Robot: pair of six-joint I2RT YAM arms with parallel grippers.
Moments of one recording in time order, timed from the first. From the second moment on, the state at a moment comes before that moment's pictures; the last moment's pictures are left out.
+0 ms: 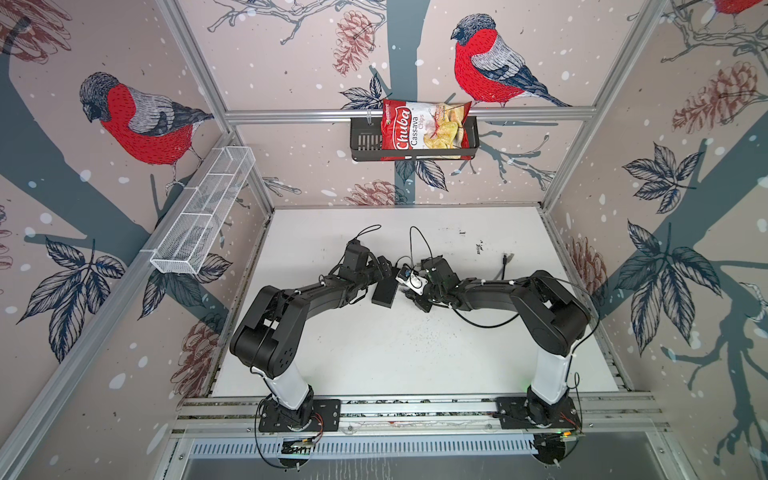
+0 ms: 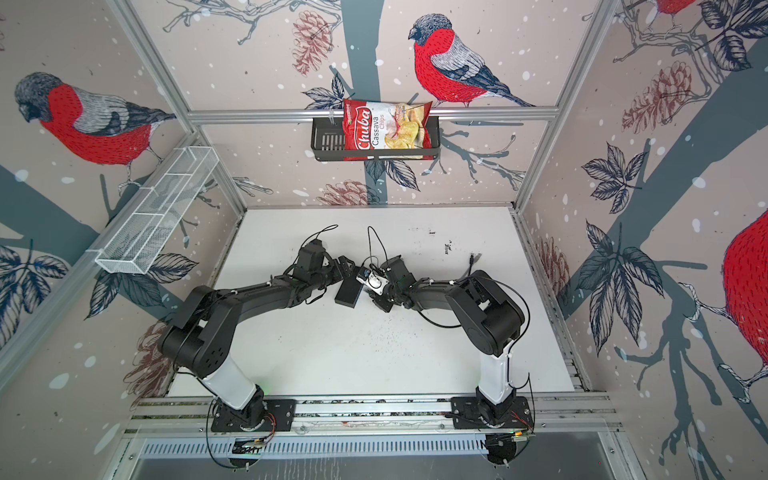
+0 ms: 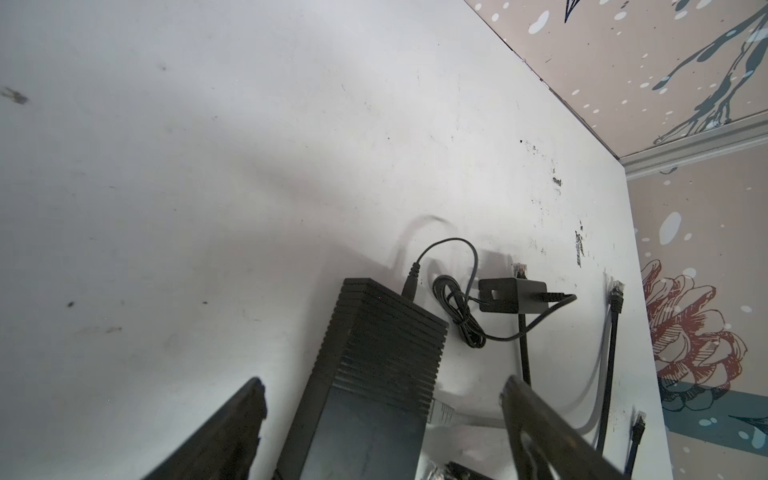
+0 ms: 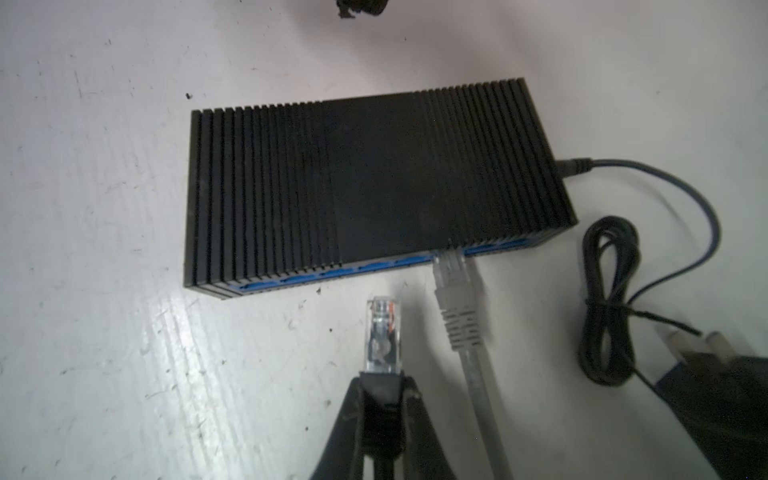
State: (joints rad) left arm -0.42 1.69 0.85 0.16 0.12 -0.78; right arm 0.73 1.90 0.98 0.08 -0.26 -0.40
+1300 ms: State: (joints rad) left arm -0.39 1.86 0.82 0.37 0.16 -0.94; right arm 0.75 1.97 1.10 -0.03 -0.27 -0.45
